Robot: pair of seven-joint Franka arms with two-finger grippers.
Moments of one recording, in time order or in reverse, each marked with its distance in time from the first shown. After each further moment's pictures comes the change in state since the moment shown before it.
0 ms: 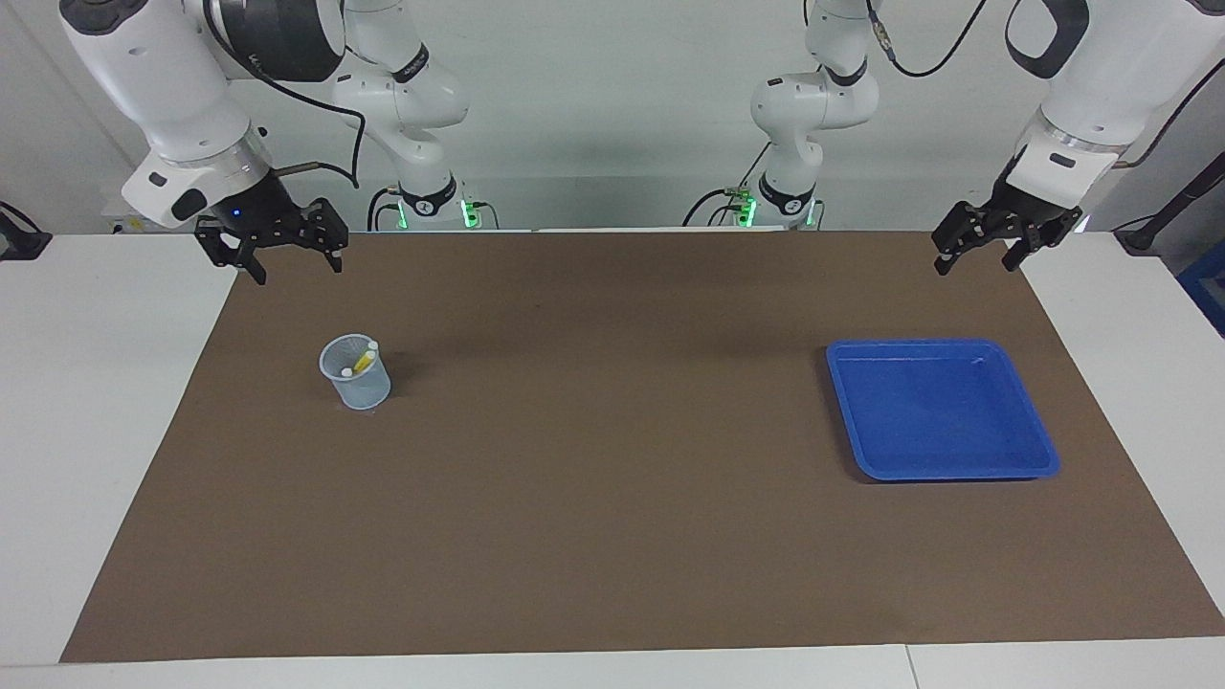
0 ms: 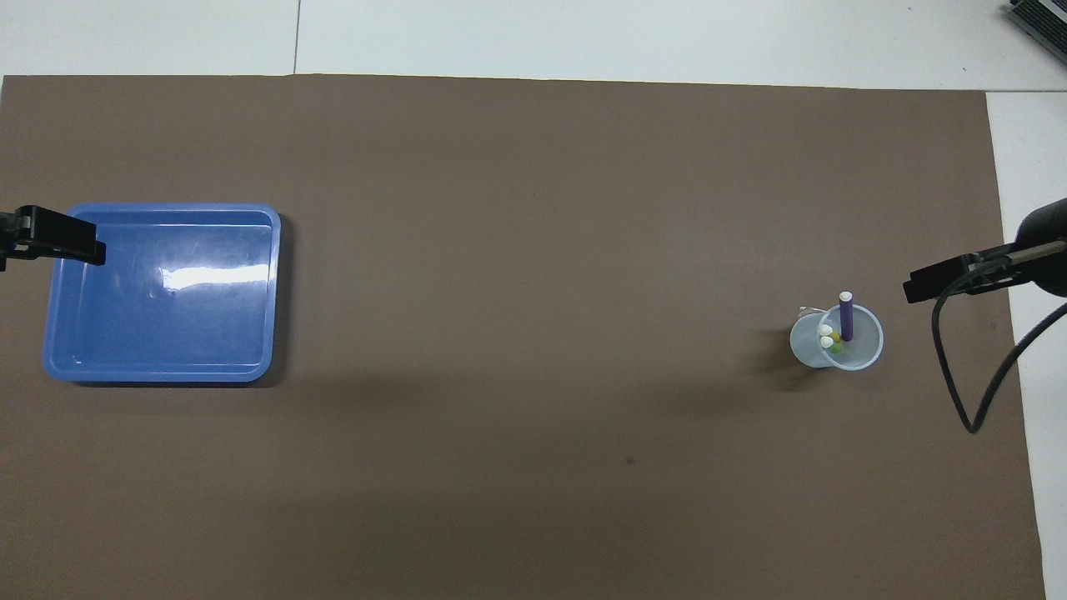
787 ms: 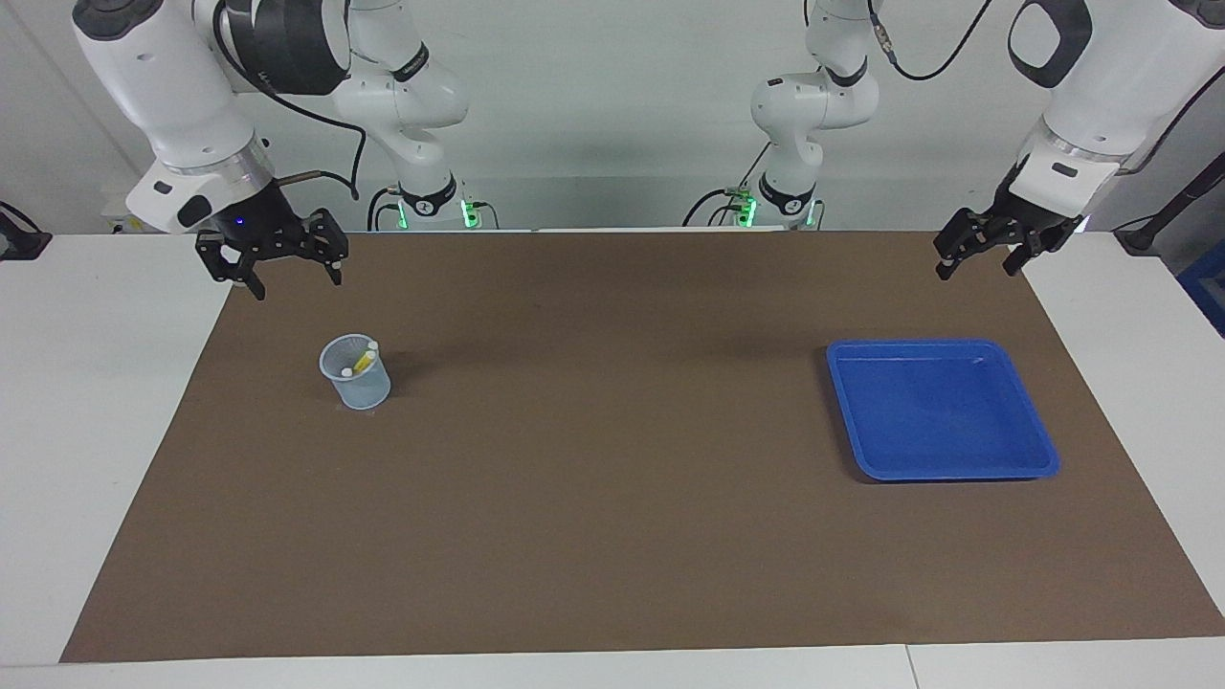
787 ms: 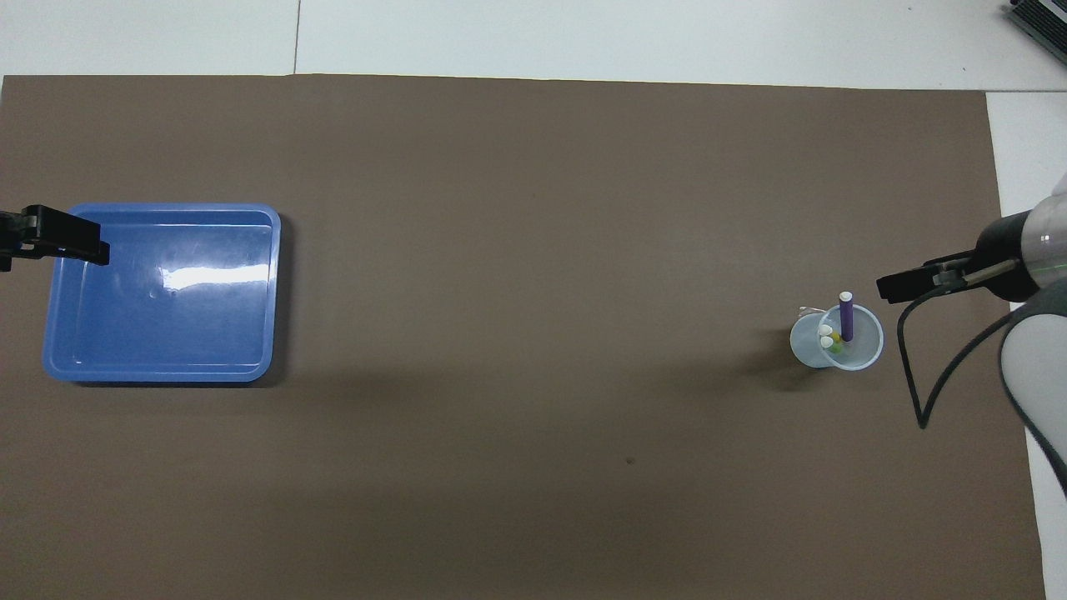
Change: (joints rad) left arm -0.002 0.010 0.000 -0.004 0.000 0.005 0.000; right arm 0.000 -0.055 -0.002 -0.243 0.000 0.292 -0.099
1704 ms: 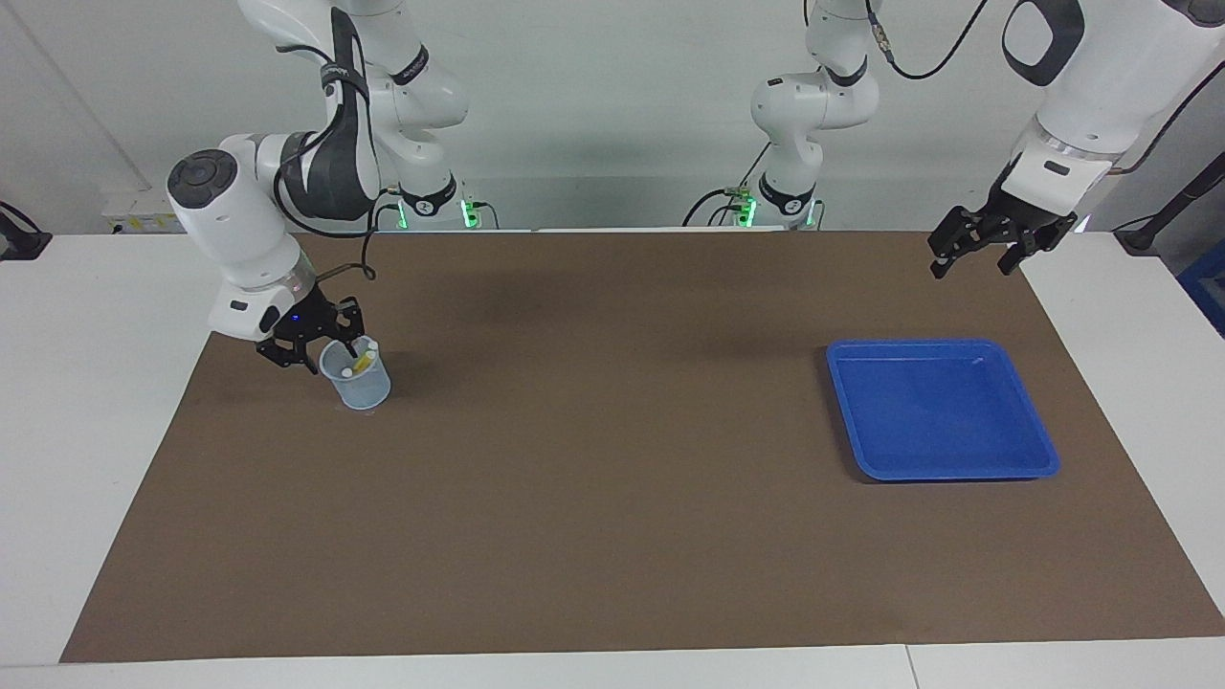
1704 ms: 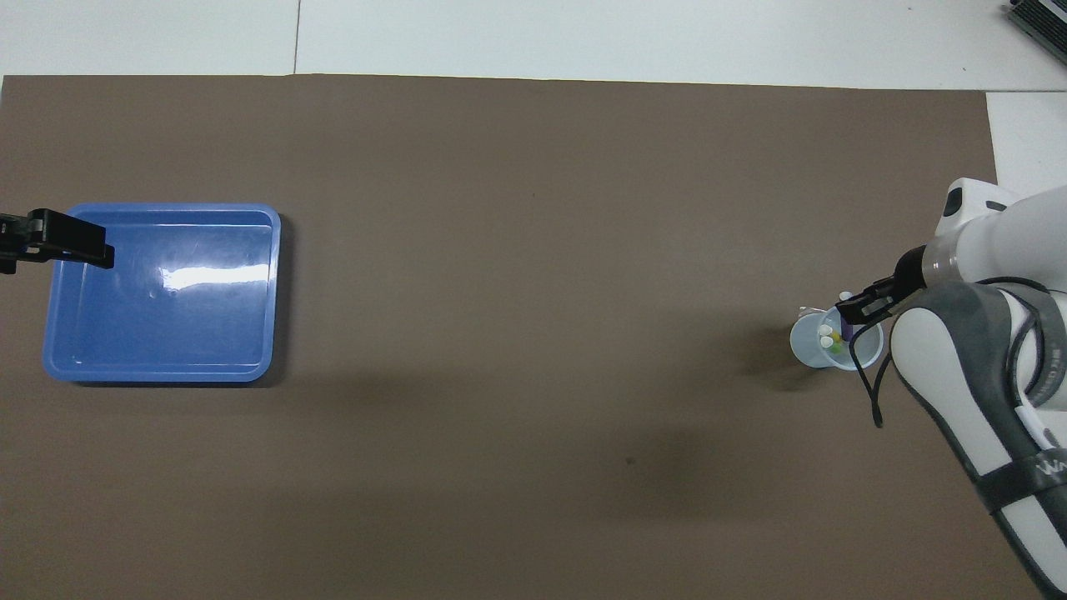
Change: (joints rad) left arm -0.001 -0.011 -0.006 -0.012 0.000 -0.007 0.000; right arm -0.023 0.115 0.002 -0.159 0.000 0.202 -0.252
